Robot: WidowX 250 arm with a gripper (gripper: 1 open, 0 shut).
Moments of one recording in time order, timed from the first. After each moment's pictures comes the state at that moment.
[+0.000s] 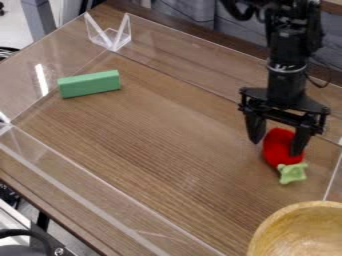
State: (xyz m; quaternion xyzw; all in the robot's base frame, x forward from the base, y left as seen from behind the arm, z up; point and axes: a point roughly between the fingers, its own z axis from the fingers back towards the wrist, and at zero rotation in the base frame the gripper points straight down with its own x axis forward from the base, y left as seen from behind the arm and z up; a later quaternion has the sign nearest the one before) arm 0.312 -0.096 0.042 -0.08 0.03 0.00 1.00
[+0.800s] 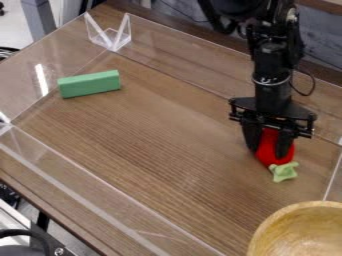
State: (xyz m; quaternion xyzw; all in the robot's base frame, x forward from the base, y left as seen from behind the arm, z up) arm 0.314 -0.093 0.022 -0.09 0.01 0.03 1.00
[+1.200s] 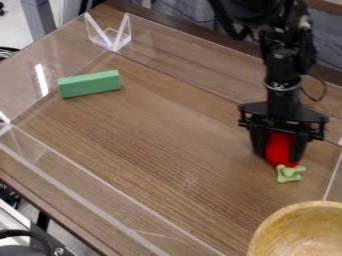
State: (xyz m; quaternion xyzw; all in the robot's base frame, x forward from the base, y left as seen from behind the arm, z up) arm 0.319 -0.113 0.020 -0.08 0.00 0.06 0.99
